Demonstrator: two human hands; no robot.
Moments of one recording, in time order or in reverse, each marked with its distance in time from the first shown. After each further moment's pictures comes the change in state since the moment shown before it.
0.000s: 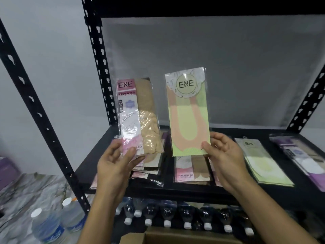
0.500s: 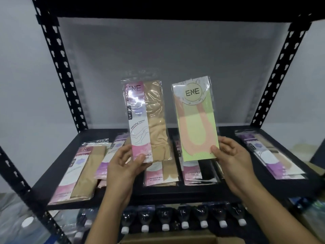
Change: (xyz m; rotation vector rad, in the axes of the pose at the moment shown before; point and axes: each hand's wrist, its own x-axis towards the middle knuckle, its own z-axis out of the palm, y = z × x) left_hand -0.013 -0.061 0.072 0.092 -0.142 -0.110; right_hand -0.002 -0.021 -0.096 -0.036 0.175 -0.054
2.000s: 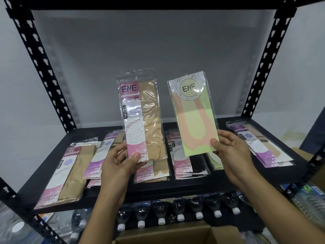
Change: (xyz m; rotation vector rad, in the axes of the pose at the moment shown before) left_hand 0.000 -0.012 0.009 0.020 -0.037 -0.033; right_hand 0.011 0.000 -0.029 0.024 0.053 0.038
